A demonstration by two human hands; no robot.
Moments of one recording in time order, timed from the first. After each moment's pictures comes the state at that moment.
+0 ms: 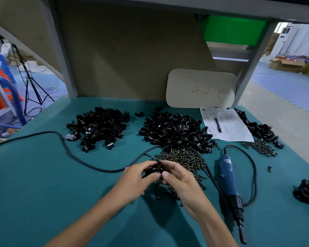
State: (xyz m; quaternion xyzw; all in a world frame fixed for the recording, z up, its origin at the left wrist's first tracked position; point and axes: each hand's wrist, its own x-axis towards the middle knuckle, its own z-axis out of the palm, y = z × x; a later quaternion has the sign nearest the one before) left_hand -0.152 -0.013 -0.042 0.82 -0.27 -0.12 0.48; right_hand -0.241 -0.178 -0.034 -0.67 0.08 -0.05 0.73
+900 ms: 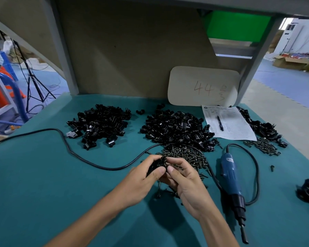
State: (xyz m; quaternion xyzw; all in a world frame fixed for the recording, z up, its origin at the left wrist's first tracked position) left_hand -0.162 -0.013 -0.036 0.78 -0.33 -0.13 0.51; right_hand -0.243 -0.173 -0.028 -0.55 0.07 -0.07 0.83
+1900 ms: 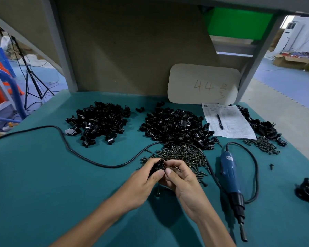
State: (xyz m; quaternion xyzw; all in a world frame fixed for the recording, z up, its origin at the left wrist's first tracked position) left_hand -0.166 -0.017 -0.059 0.80 -0.32 -0.14 0.49; right_hand -0.244 -0.172 -0.046 -0.56 0.10 -0.07 0.82
